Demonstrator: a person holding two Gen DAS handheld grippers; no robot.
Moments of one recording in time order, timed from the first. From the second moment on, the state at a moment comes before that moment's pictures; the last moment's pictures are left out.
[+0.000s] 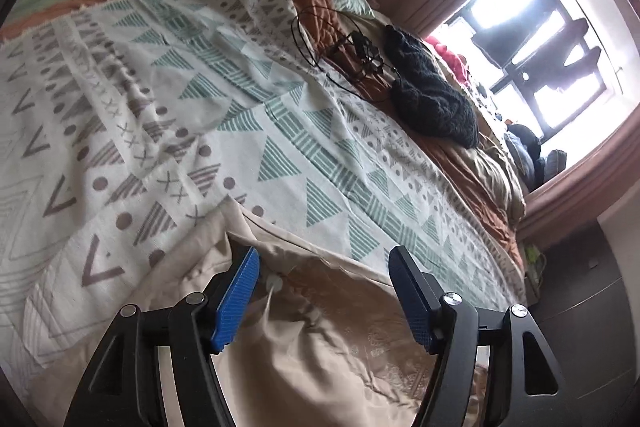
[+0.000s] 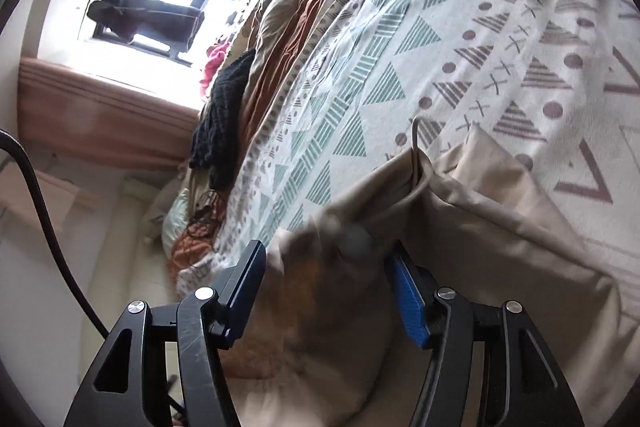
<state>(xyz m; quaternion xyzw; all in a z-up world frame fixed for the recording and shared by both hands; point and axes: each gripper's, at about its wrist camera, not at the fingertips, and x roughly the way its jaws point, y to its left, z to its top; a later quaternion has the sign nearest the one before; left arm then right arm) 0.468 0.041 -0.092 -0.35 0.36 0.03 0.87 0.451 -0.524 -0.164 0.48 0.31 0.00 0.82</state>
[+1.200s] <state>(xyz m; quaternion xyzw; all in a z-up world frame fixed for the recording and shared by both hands) 0.289 0.141 -0.134 -0.37 0.41 0.11 0.83 0.480 -0.291 -0.143 0.21 0.47 0.13 0.85</state>
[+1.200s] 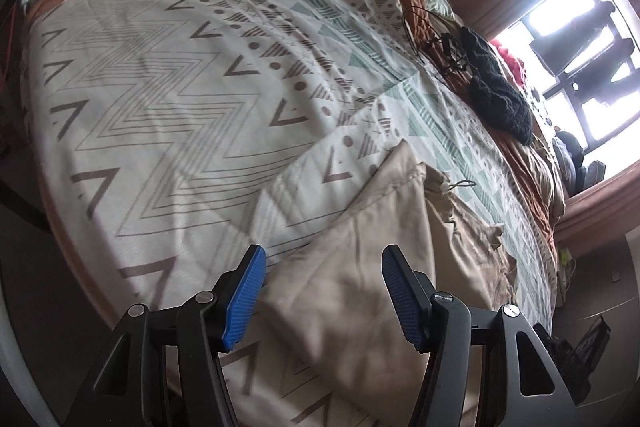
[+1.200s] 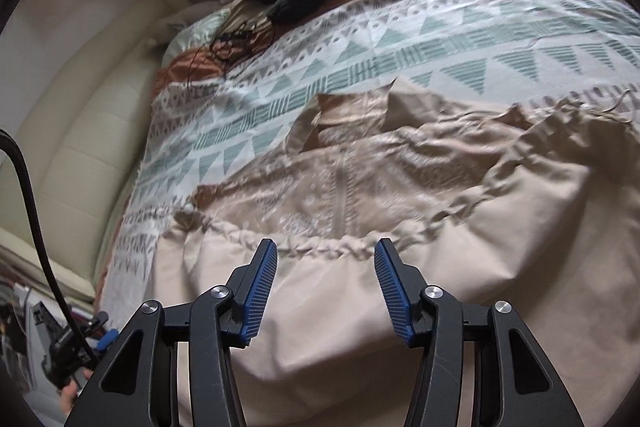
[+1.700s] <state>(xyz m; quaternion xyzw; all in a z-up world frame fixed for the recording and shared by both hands) 0.277 0.144 -0.187 -0.39 0.46 0.11 0.79 0.510 -0.264 -0.211 0.14 0.57 0.08 0.81</state>
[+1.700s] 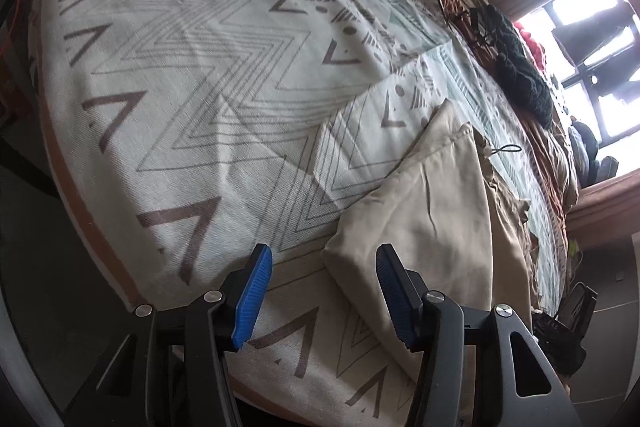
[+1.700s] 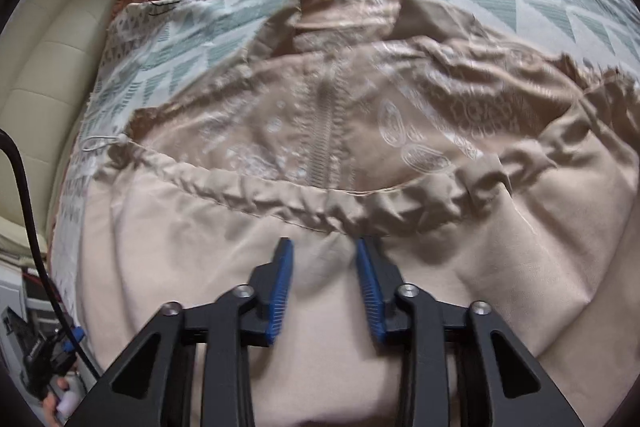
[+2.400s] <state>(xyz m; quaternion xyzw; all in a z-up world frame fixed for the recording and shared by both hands) 0.280 0.134 -0.198 -0.48 0.48 0.07 0.74 0.562 -0.291 -0.195 0.19 0.50 0.10 0.84</state>
